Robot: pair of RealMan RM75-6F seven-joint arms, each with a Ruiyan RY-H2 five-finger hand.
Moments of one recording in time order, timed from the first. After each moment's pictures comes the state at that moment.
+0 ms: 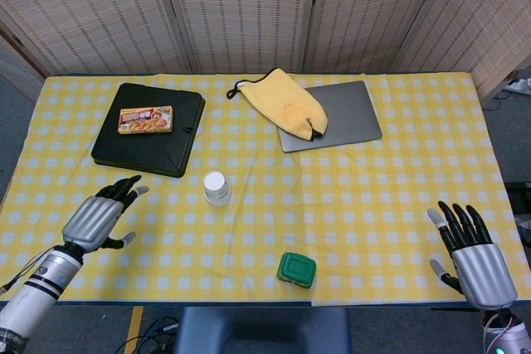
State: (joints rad) left arm -0.52 -0.90 -0.14 -2.02 1.18 0.92 0.31; right arm 0.01 -1.14 -0.01 -1.62 -1.74 1.61 -0.22
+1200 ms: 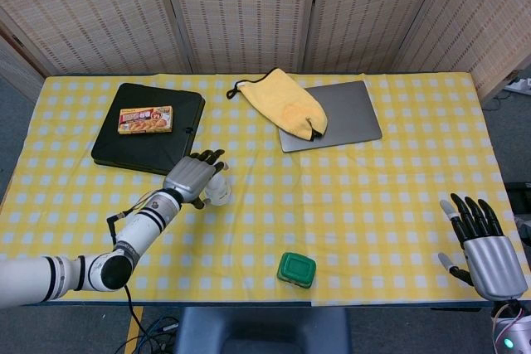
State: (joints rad) left arm -1.20 -1.23 -0.13 -1.76 0.43 0.76 0.66; right arm 0.03 -1.10 0.02 -1.63 -1.65 1.56 -0.15
